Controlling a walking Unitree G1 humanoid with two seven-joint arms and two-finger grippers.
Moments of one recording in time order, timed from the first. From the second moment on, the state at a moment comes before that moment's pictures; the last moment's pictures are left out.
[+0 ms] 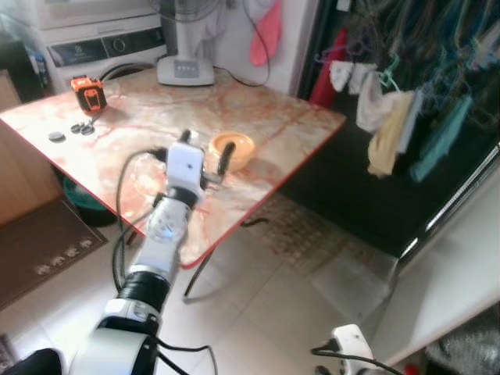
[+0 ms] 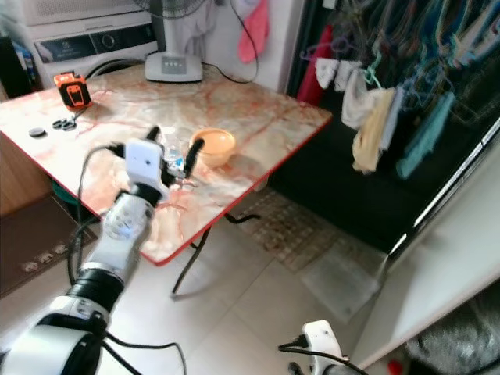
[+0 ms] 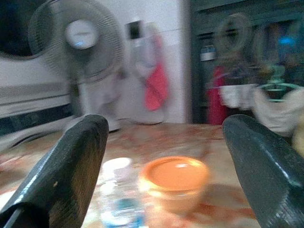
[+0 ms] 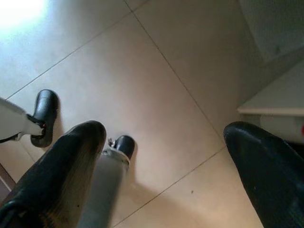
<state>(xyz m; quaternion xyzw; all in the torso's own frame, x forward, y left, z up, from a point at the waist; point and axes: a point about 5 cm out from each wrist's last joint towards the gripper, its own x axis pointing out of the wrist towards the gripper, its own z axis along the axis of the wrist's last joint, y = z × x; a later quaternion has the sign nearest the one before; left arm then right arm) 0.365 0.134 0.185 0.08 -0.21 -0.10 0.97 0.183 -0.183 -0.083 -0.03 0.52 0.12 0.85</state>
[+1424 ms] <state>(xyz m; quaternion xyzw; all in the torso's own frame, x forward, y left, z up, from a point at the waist) 0.374 0.133 0.194 0.11 -0.18 -0.06 0.98 0.190 -0.180 -0.080 -0.03 0.51 0.14 0.85</state>
